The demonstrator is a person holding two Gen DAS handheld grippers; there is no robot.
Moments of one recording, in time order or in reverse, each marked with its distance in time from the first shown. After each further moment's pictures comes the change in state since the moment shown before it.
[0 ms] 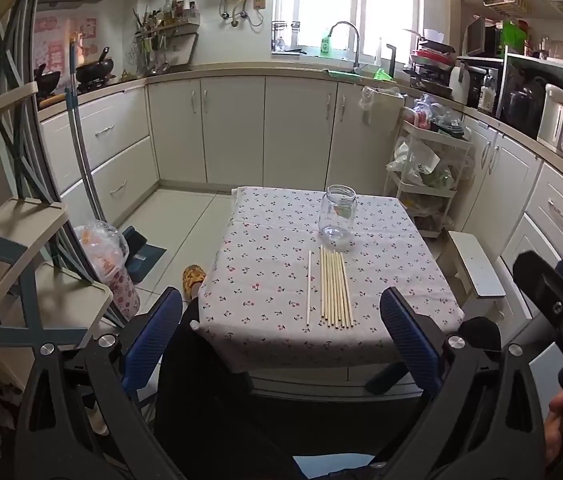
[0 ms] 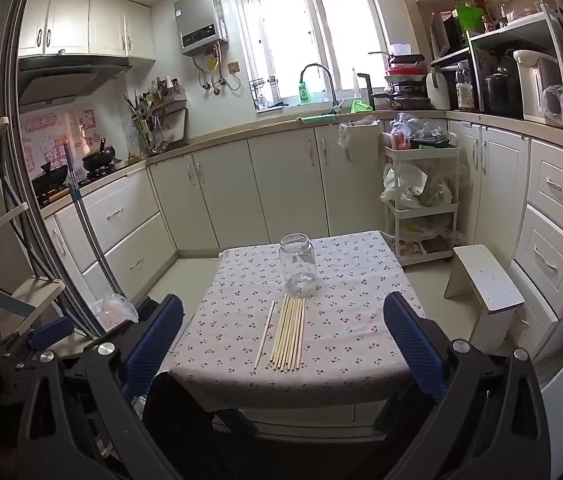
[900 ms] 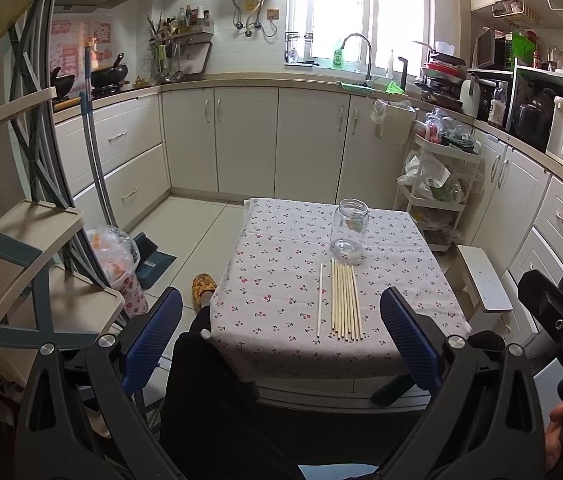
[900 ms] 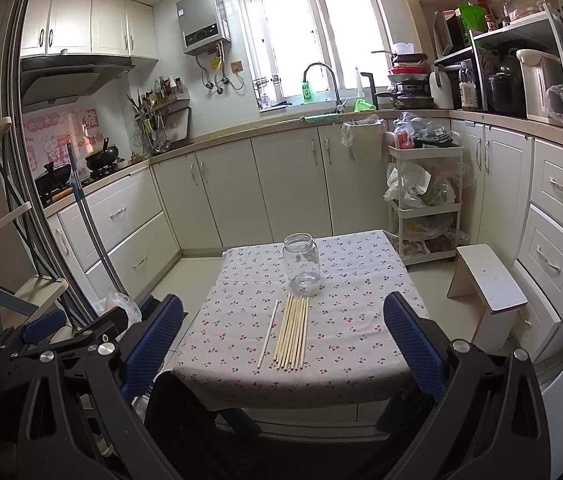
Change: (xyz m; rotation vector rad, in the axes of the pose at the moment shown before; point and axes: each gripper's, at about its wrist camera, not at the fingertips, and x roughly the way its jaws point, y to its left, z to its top) left arm -0.006 0.010 0.001 -0.031 -0.043 0.032; right arm 0.002 0.006 -0.003 -0.004 0.001 0.010
